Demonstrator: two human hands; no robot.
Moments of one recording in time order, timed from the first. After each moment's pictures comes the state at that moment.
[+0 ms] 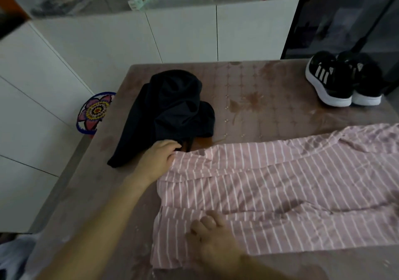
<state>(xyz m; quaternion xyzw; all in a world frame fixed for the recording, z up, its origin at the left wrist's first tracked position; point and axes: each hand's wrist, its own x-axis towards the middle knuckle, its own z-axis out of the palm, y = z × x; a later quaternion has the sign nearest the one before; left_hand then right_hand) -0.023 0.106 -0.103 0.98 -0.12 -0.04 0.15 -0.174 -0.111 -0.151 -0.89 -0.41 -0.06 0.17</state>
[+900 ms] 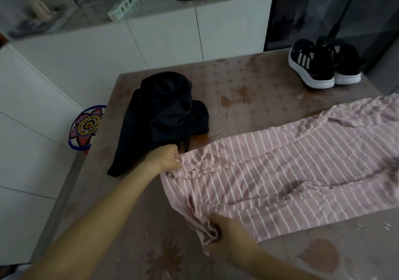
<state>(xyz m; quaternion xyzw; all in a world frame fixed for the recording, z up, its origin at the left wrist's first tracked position) 0.002 0.087 -0.093 0.97 -0.04 -0.24 0.05 -0.189 -0.117 -0.123 -0.86 -0.10 0.20 0.46</state>
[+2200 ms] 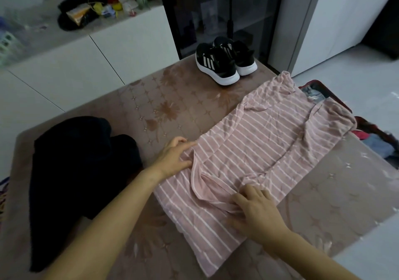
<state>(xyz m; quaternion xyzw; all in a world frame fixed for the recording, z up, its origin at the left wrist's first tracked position) 0.070 -0.092 -0.132 0.89 -0.33 -0.24 0.20 -0.183 -0.258 -0.146 -0.98 0.06 -0.03 0.17</state>
